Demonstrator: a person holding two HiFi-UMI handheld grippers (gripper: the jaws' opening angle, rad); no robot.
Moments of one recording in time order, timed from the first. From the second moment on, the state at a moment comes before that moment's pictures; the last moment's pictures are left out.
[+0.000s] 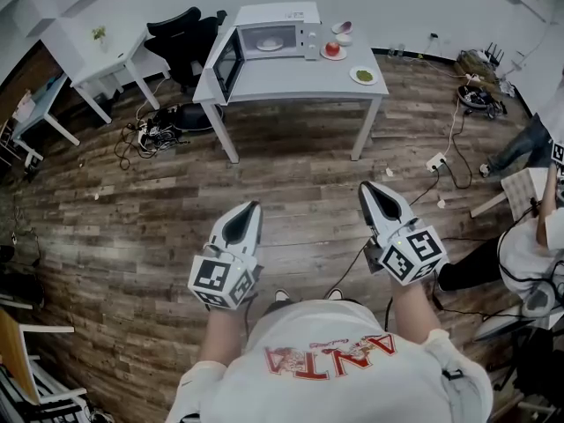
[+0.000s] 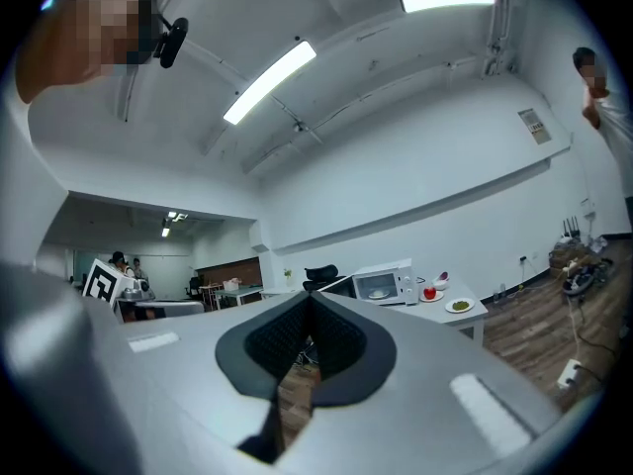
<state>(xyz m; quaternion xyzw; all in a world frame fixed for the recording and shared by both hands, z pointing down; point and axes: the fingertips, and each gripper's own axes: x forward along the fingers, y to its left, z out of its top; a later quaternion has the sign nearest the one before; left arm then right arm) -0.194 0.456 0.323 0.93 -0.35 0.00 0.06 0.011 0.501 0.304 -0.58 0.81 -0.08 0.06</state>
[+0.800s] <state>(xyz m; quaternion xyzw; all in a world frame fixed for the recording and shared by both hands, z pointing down) -0.273 0.433 0.341 0.93 -0.35 0.00 0.08 -0.069 0.472 0.314 -0.57 0.81 -0.11 0.06</state>
